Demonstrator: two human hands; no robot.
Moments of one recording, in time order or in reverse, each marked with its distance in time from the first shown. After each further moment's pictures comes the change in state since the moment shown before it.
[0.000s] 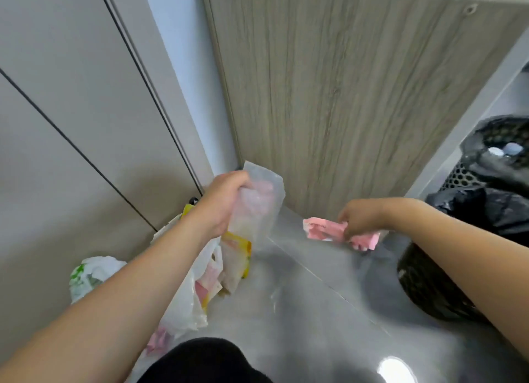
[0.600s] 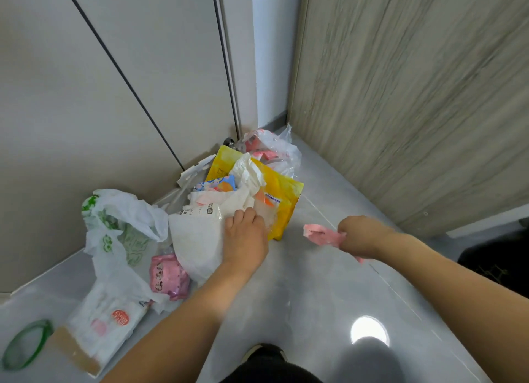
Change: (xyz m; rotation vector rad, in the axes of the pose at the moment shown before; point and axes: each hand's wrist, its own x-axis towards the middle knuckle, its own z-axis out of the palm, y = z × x) left_hand 0.048 -0.252 -0.087 1.469 0.396 0.228; right_hand 0.132 -0.065 0.120 -0.346 0.095 -0.010
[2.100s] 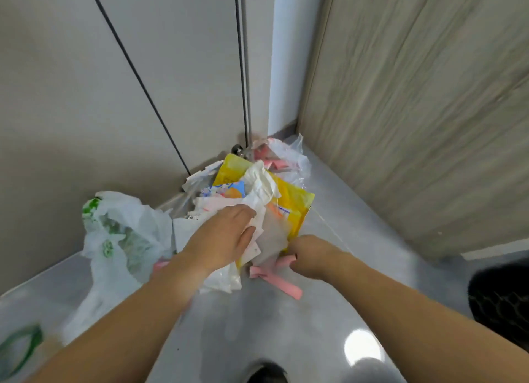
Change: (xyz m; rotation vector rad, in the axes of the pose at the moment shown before) left_hand 0.015 -0.073 -0.051 -0.263 -0.063 0.293; right_hand 0.036 -0.093 0.029 -0.002 -0.029 -0.244
